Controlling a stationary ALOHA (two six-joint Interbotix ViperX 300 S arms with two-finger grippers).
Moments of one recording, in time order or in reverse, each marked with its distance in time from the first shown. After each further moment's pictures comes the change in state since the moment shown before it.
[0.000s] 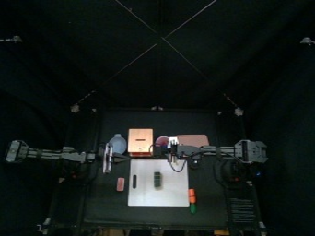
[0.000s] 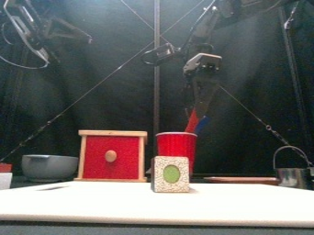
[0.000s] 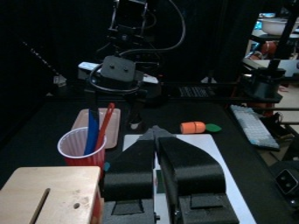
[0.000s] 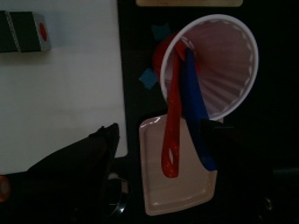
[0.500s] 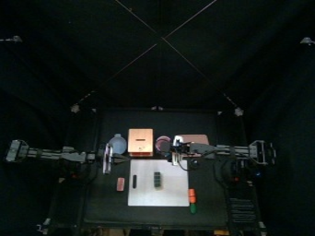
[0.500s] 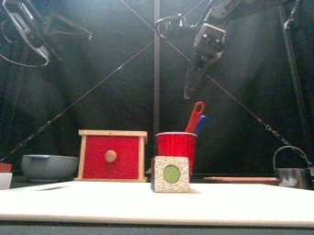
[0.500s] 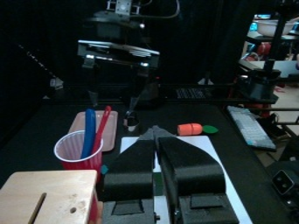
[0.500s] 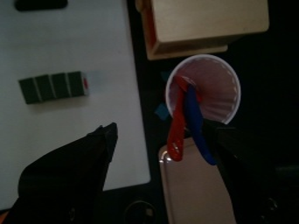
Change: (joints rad) left arm -0.012 0.000 -0.009 0.000 0.000 0.003; right arm -0.002 -0.167 0.087 0.081 -0.192 0.058
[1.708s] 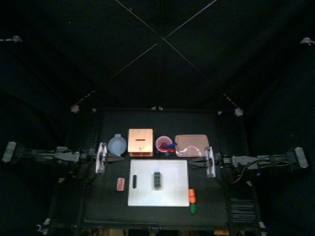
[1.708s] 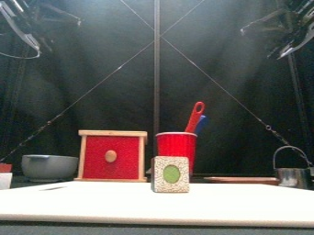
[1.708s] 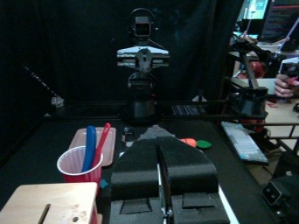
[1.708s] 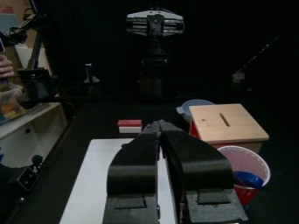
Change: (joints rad) left arm -0.015 -0.160 0.014 0.000 0.057 -0.002; right arm 0.132 -0.824 0.865 0.153 -1.160 -0.002
